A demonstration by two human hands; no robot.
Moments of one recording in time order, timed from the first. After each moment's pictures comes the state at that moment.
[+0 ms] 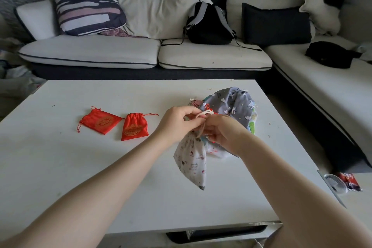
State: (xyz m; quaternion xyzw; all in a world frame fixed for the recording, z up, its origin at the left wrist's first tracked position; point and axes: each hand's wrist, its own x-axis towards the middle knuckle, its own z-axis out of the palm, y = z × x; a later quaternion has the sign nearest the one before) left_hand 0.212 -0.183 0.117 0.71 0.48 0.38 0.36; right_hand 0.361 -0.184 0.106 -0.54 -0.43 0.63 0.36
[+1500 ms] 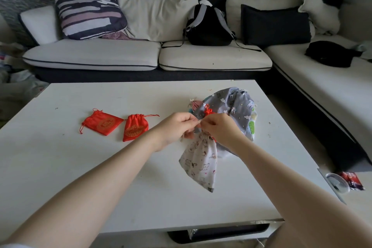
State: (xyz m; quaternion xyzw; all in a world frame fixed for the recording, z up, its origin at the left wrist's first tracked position) left_hand 0.206 -0.186 0.119 0.67 0.47 0.26 0.51; right_hand 0.360 -0.190 0.102 -0.63 -0.67 0.29 0.28
